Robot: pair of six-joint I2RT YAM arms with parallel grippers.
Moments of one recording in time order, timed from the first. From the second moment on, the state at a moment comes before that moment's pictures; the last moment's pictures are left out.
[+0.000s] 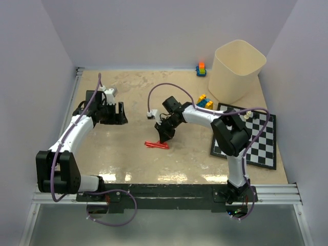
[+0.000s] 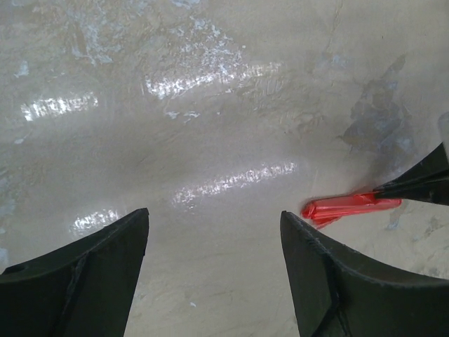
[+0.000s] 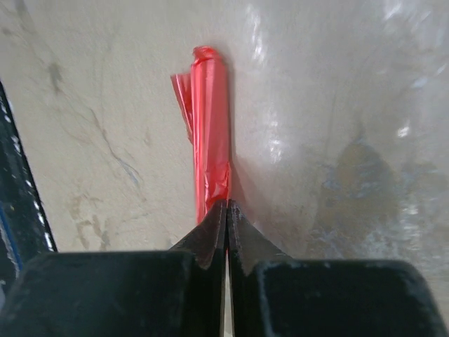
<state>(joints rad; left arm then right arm) -0.04 1.36 0.98 -0.53 0.33 -0.07 0.69 2.02 1.37 -0.58 -0.64 -0.40</state>
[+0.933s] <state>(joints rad) 0.01 1.41 0.88 -0.34 0.59 -0.09 0.63 1.91 1.72 -0.45 -0.68 -0.45</state>
